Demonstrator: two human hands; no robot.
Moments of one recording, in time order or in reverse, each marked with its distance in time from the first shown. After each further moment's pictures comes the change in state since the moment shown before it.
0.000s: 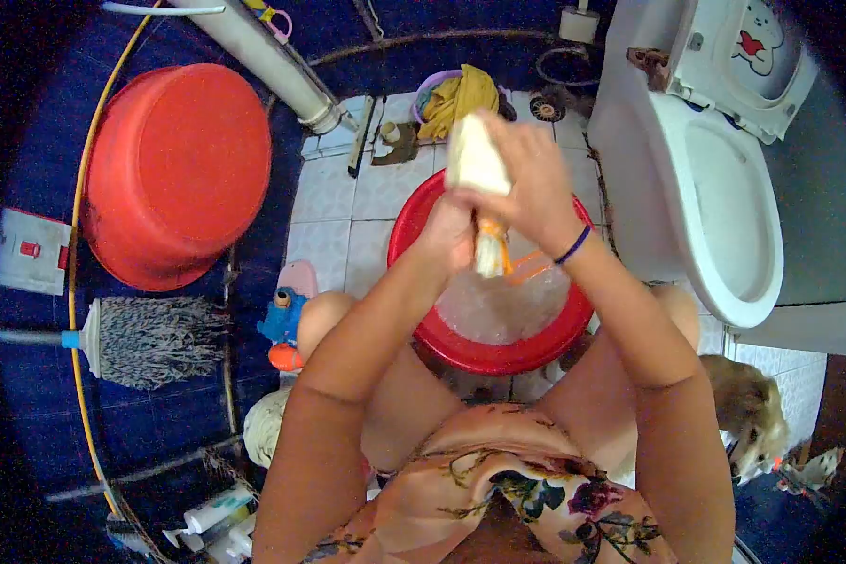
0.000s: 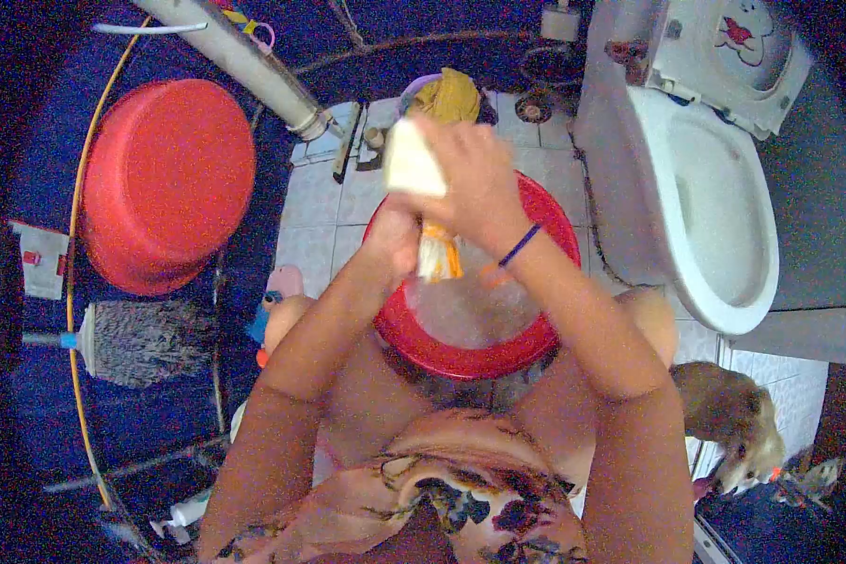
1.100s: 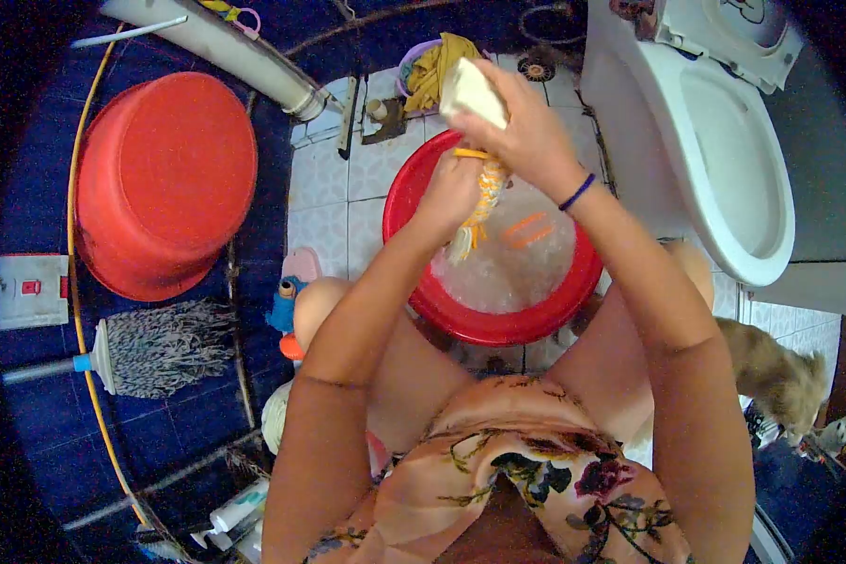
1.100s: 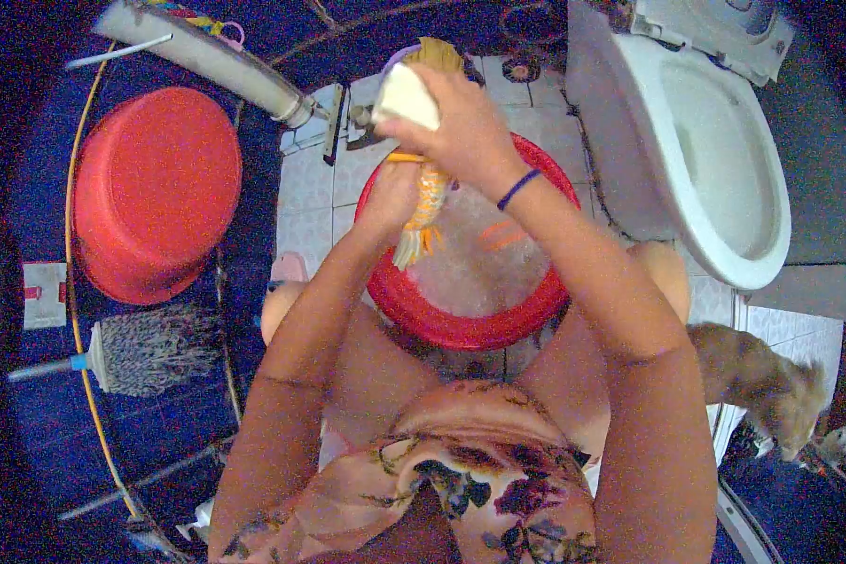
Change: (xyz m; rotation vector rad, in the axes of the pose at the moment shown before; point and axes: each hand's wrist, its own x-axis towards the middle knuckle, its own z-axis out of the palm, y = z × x) left_hand -0.010 0.002 0.017 0.897 0.054 0.149; right_hand -0.002 0.028 0.006 0.264 0.039 0.274
